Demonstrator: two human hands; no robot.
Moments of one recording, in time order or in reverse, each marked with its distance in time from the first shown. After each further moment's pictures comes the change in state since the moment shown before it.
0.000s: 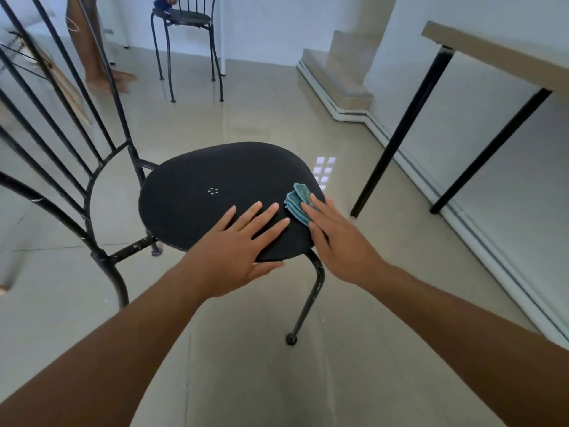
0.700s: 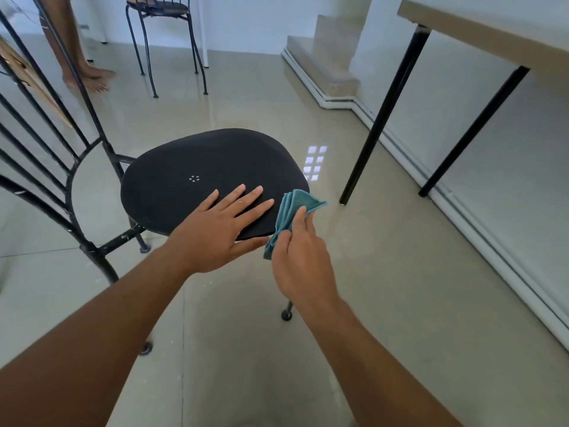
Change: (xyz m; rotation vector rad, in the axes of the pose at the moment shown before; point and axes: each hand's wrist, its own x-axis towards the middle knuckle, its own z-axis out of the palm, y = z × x) left_hand 0.020 -0.004 -0.001 -0.043 0.058 0.002; right_hand -0.039 -0.083 0.021 0.171 0.168 0.476
